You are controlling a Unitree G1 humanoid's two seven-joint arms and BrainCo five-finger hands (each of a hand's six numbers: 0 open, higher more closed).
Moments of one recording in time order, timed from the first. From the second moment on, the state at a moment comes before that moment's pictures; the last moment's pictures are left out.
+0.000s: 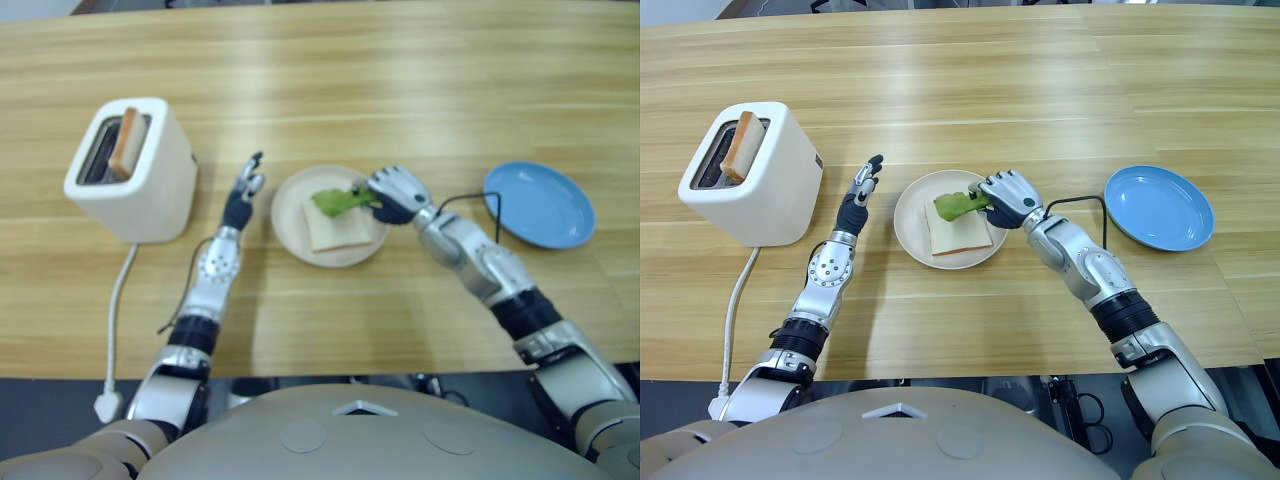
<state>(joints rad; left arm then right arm) -0.20 0.13 -0.08 0.50 0.16 -0.46 0.06 -0.31 -0.56 0.41 0.16 -0.82 -0.32 -0.10</state>
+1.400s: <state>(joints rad) -0.18 0.13 -0.08 0.50 0.19 -0.46 0.07 -0.16 -0.71 0.24 -0.06 -0.74 -0.30 0.12</state>
